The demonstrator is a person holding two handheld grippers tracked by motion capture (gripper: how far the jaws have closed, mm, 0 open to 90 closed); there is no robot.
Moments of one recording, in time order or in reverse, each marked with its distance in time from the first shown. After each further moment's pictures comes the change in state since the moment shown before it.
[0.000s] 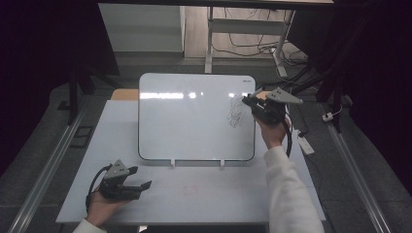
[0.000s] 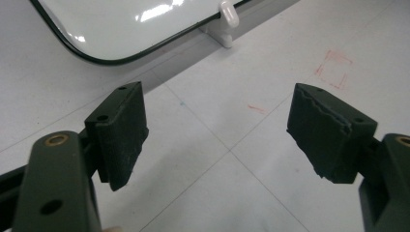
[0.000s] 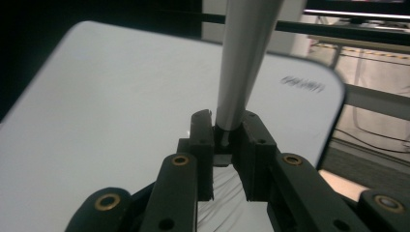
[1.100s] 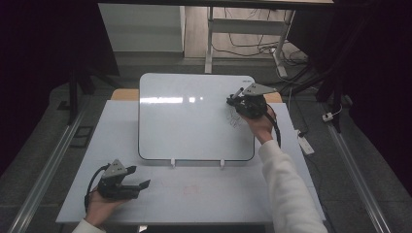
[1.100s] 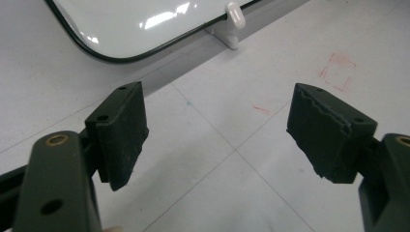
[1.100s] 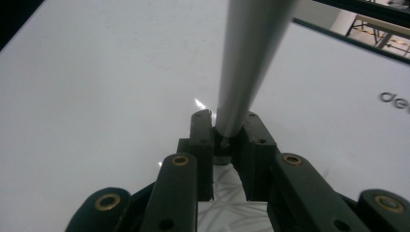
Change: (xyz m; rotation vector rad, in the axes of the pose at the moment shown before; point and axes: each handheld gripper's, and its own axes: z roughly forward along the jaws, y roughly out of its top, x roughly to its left) left arm 0.004 -0.001 -0.002 -0.007 0.005 -0.015; right arm 0.017 0.004 0.045 0.153 0.111 -0.166
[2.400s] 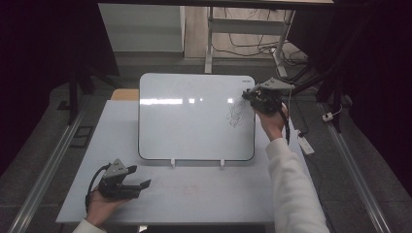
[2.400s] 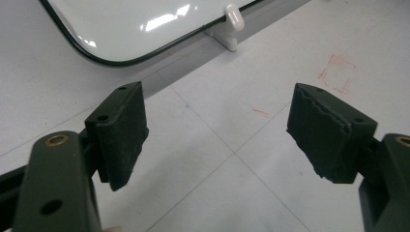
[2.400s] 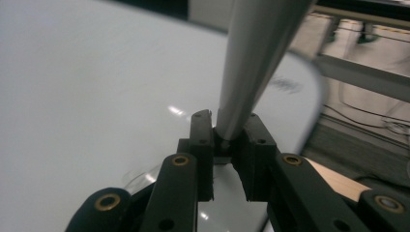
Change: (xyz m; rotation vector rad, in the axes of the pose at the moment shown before) left arm -0.003 0.002 -0.001 -0.007 0.001 0.010; right arm -0.035 -0.004 -0.023 -0.022 -0.138 0.152
